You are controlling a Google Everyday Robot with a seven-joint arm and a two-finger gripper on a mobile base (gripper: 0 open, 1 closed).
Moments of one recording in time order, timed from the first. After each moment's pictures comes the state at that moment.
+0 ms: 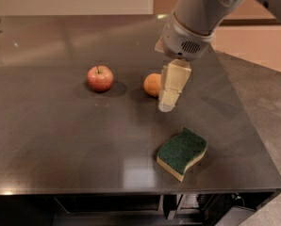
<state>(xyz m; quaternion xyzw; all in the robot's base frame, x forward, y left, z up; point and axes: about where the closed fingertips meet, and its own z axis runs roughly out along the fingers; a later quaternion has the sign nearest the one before) 0.512 -0.051 0.932 -0.70 0.69 0.06 0.17</state>
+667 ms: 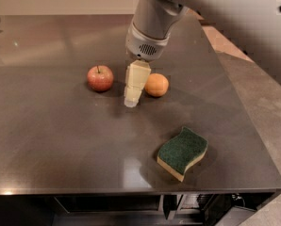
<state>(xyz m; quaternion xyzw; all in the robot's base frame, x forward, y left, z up) 0.554 0.018 0.903 -0.70 0.69 0.07 0.17</state>
